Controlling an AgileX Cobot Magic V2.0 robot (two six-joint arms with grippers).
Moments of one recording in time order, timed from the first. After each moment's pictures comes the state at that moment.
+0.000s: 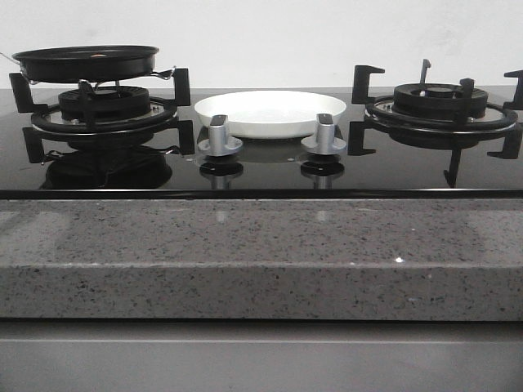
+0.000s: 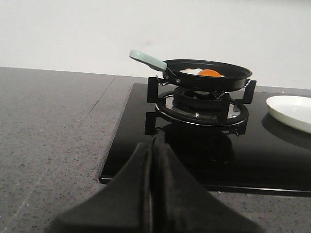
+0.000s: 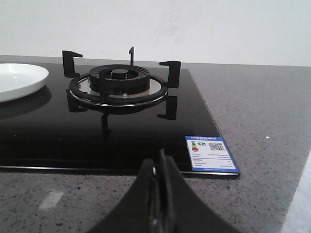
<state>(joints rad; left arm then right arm) -0.04 0.00 0.01 0.08 0.05 -0.16 -0.07 -0.01 0.03 0.04 0.07 -0.03</state>
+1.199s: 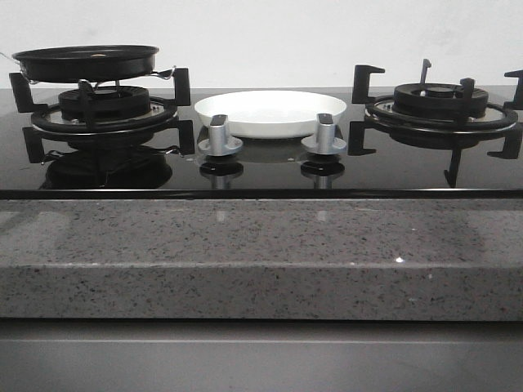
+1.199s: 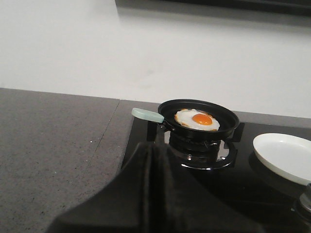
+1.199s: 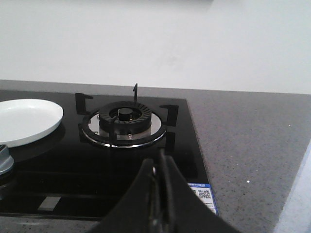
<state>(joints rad) -0.04 0.13 -0.50 0.06 0.47 -0.16 -0.07 0.10 -0.45 0.04 0.49 -0.03</state>
